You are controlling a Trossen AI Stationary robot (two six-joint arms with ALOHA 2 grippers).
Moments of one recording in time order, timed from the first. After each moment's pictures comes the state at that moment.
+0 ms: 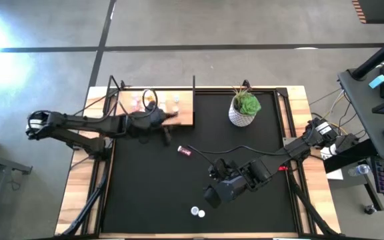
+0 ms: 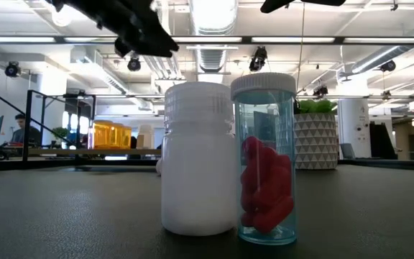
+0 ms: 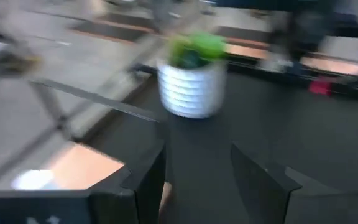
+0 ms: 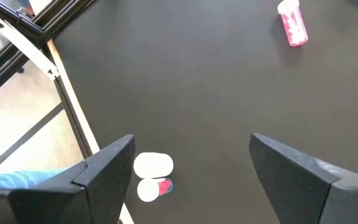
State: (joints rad) left arm 0.03 1.12 0.81 -0.03 -0.41 -0.14; right arm 0.51 1.74 1.55 -0.74 0.34 1.07
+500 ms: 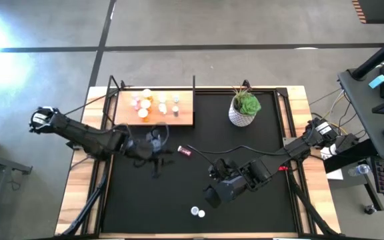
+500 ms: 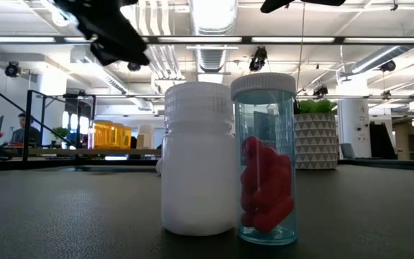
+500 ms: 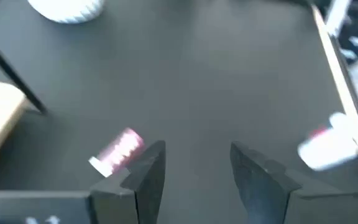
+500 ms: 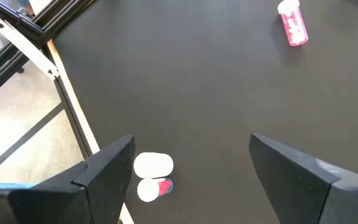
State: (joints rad) left arm -0.26 1.16 0.81 -0.28 -0.24 -0.37; right arm 0.51 1.74 1.55 -0.74 0.34 1.07
